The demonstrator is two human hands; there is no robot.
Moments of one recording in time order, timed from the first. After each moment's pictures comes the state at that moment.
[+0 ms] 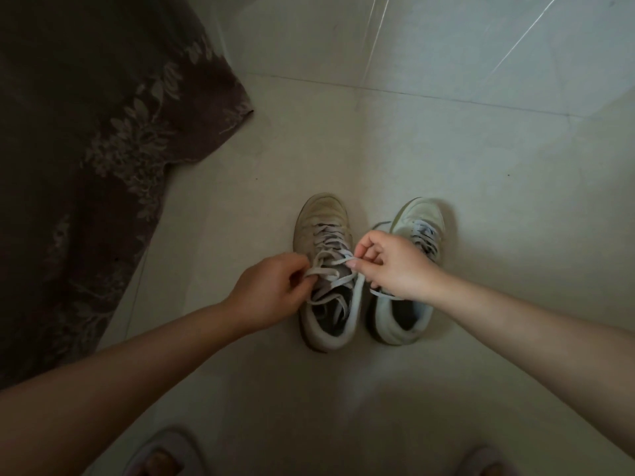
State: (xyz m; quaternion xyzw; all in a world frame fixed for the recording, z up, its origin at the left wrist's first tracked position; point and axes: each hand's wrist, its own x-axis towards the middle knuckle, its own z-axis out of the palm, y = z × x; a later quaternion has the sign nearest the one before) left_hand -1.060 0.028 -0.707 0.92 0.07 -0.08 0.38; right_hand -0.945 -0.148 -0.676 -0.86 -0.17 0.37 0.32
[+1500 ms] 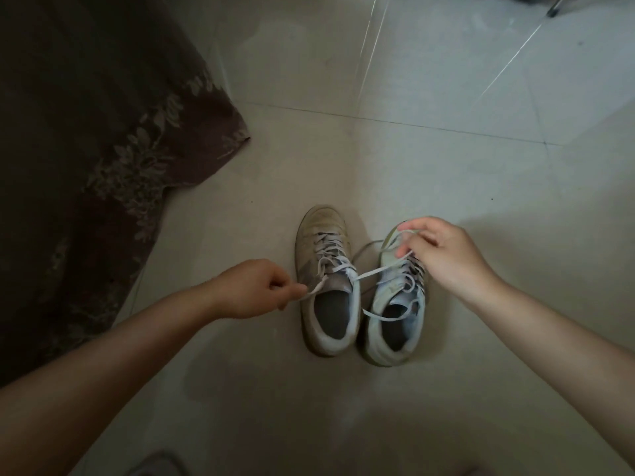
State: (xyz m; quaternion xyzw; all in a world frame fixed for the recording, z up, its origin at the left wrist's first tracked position) left_hand -1.030 0.055 -0.672 0.89 0.07 -0.26 0.36; right_hand -0.906 -0.184 -0.643 -0.87 -0.05 0.23 0.44
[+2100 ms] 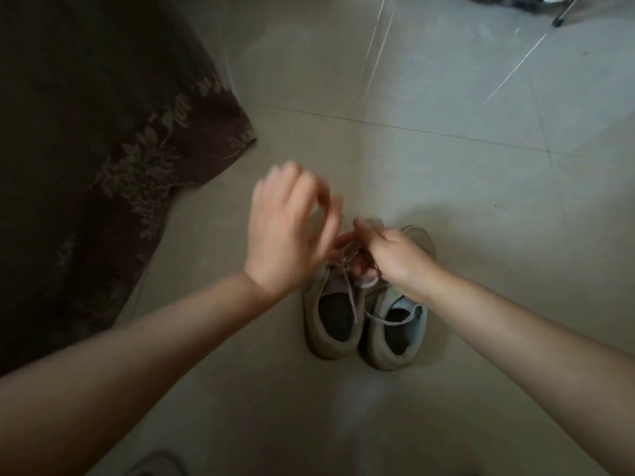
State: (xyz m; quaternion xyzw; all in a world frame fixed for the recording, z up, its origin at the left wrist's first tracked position) left_hand -0.992 0.023 -0.627 0.91 0.03 0.33 0.26; right_hand -0.924 -0.124 -0.641 -0.77 -0.08 0.40 0.49
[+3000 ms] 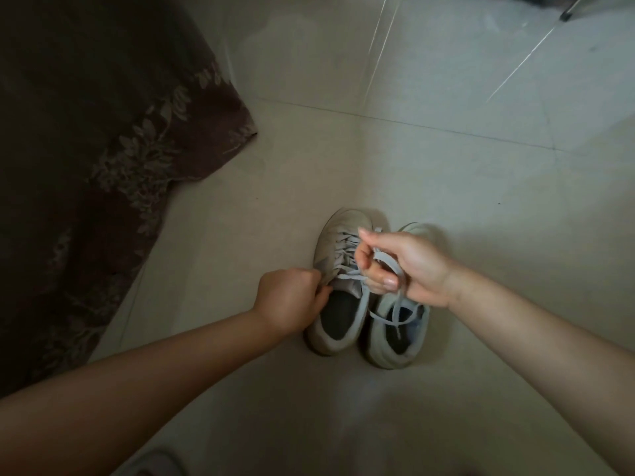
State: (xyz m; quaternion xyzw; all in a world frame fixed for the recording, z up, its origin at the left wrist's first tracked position) left_hand -1.030 0.001 -0.705 0.98 0.08 -0.07 0.17; right_hand -0.920 -0.139 -0.623 -0.60 -0.06 0.57 0.55
